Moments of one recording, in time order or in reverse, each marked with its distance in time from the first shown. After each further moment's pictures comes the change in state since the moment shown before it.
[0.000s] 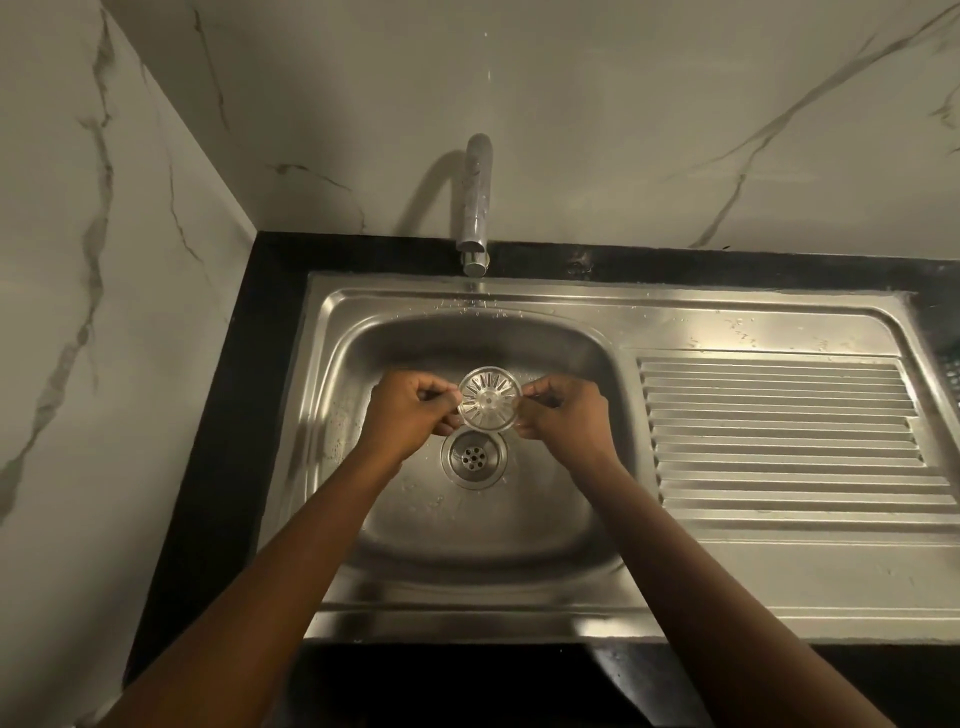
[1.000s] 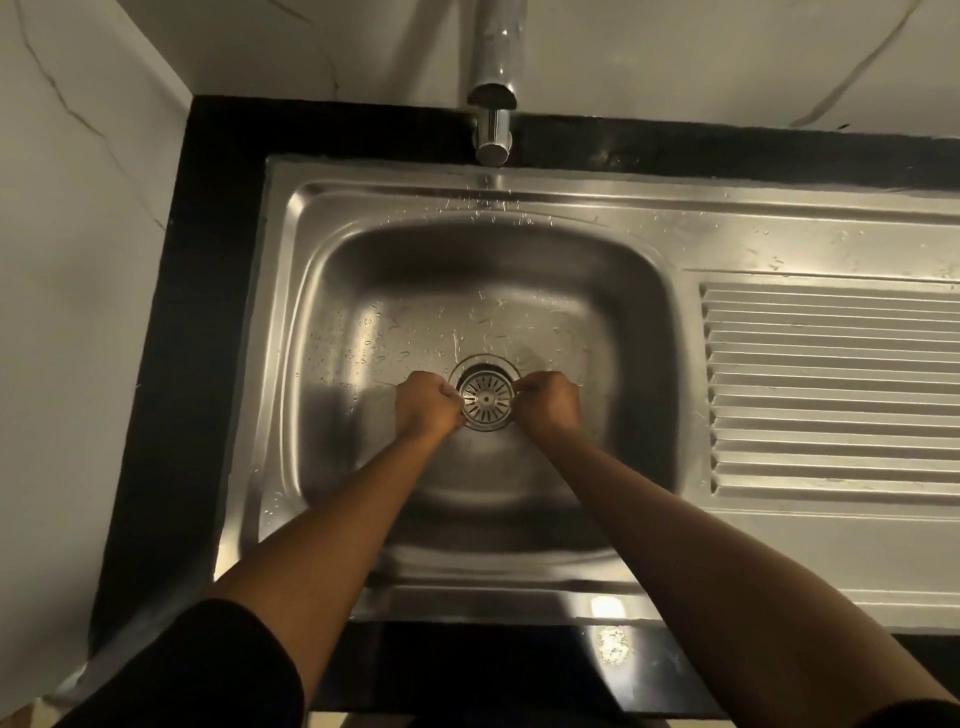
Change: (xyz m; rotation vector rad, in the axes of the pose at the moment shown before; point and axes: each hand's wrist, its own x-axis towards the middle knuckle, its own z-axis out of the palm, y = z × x) left_hand 0.054 -0.157 0.063 0.296 0.100 -0.384; right_hand 0.046 0.126 0.087 -0.348 -0.063 0.351
